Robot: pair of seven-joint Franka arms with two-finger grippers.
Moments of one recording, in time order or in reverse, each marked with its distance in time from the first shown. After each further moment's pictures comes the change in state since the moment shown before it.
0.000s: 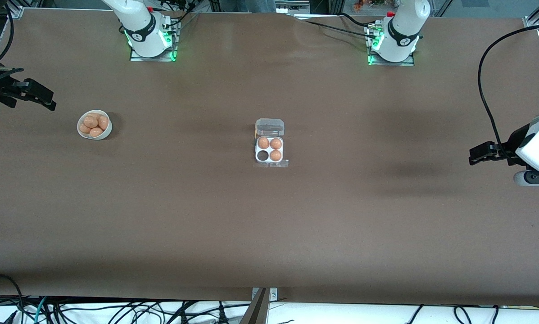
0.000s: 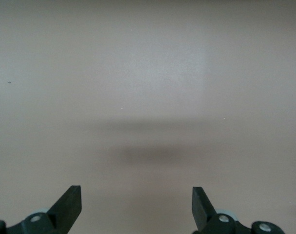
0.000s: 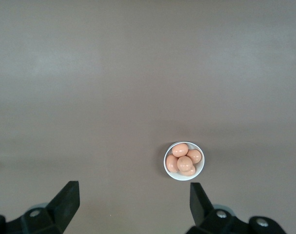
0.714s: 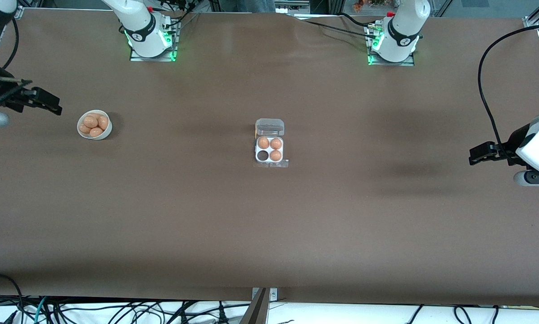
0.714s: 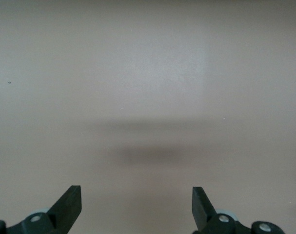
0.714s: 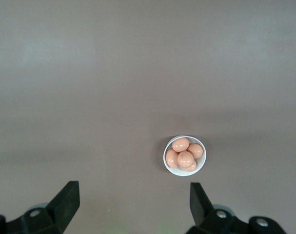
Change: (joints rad) left arm 0.000 0.000 0.000 0.000 0.000 0.000 0.000; right arm -0.006 0.070 -0.004 -0.006 -0.004 -0.008 -0.001
